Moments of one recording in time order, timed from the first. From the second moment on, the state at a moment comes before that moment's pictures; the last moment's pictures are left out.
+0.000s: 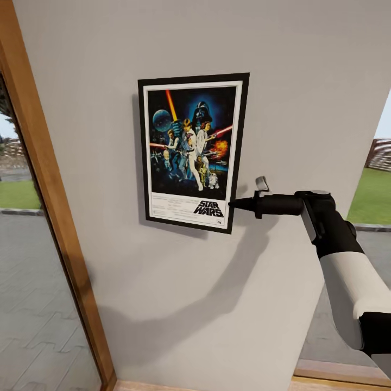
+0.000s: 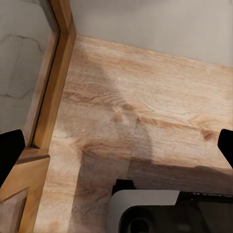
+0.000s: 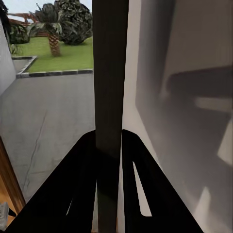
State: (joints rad) left arm 0.04 0.17 0.24 -0.57 0.02 -0.02 -0.28; right arm -1.09 -0.18 -0.01 -1.01 -0.01 0.56 1.45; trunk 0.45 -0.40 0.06
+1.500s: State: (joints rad) left arm 0.04 0.17 0.24 -0.57 0.02 -0.02 -0.28; right arm -1.09 -0.18 -0.01 -1.00 -0.01 0.56 1.45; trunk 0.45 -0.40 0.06
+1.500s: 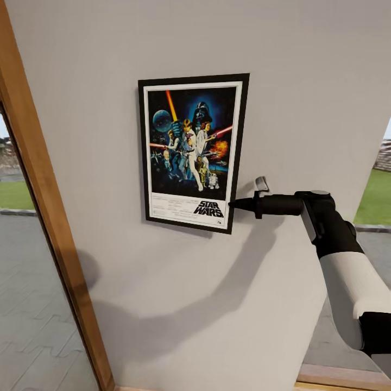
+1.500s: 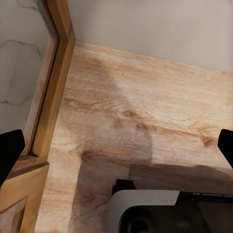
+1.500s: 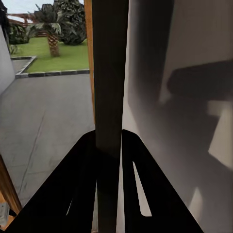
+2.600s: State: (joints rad) left arm 0.04 0.17 0.24 -0.57 0.02 -0.03 -0.28; right arm -1.09 -0.18 -0.01 -1.01 -0.06 0.56 1.46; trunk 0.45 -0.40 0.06
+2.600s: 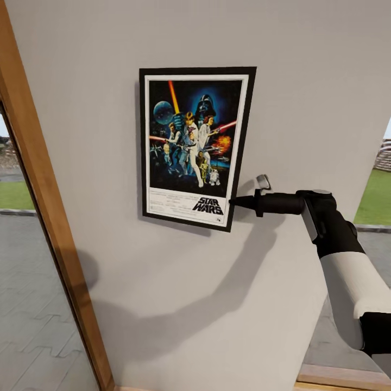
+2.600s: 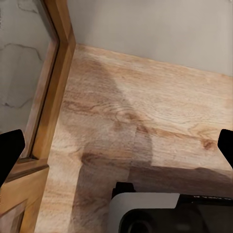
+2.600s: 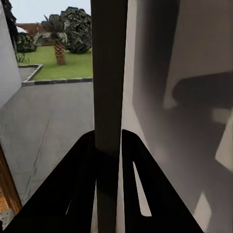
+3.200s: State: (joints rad) left arm 0.04 0.17 0.24 -0.57 0.02 -0.05 -0.28; right arm -1.09 -0.18 -0.01 -1.01 -0.10 0.56 1.46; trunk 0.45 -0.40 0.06
